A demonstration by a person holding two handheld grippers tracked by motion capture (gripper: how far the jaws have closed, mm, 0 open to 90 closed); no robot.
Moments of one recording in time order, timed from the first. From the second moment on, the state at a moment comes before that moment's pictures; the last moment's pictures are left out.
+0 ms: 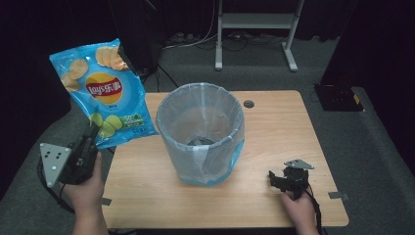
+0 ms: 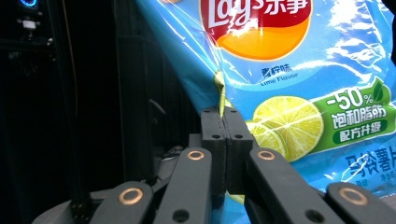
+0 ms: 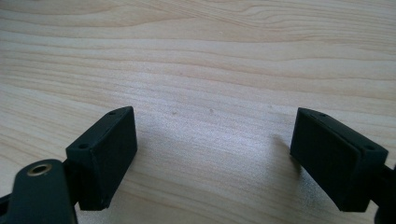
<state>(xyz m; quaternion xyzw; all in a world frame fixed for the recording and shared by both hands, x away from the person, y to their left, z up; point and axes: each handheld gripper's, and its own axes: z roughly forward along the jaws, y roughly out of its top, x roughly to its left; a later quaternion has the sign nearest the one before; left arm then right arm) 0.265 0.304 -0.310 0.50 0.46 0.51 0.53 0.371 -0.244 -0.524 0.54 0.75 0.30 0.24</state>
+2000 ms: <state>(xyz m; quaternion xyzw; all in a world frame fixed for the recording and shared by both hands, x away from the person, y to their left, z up) 0.347 0.161 -0.293 0.59 0.38 0.47 0.53 0.371 -0.244 -0.524 0.54 0.75 0.31 0.24</state>
